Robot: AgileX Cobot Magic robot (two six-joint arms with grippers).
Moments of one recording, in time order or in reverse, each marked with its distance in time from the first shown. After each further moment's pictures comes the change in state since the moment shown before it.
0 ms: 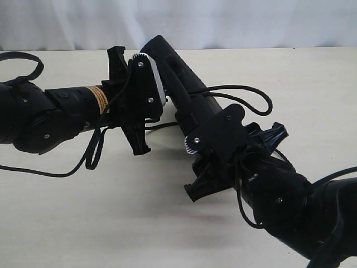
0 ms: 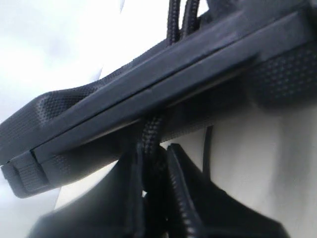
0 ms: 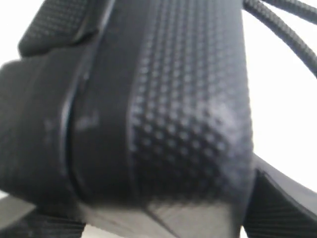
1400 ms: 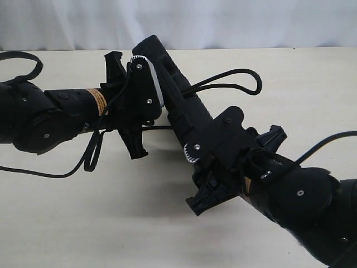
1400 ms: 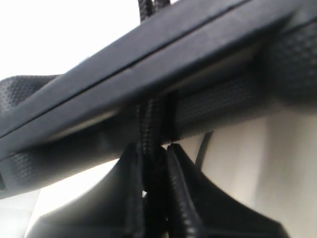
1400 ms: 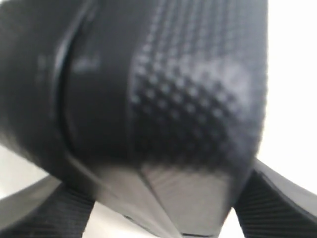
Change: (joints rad) left arm 0.000 0.000 0.000 -0.014 0.058 -0.018; right arm 0.000 -0.093 0.002 0.136 -0.106 -0.214
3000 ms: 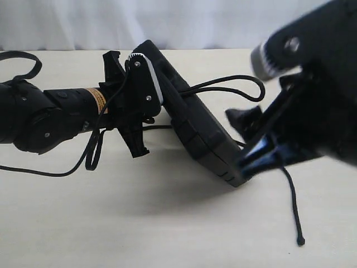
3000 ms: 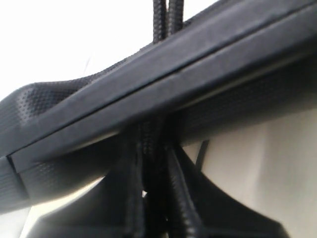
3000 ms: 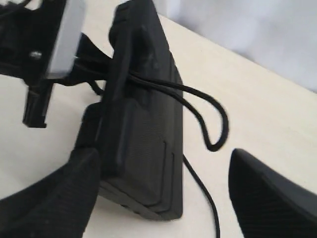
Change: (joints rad) left arm 0.000 0.000 0.000 -0.035 -0.005 0.000; right arm 0.263 -0.457 -0.294 0.694 0.476 -0.689
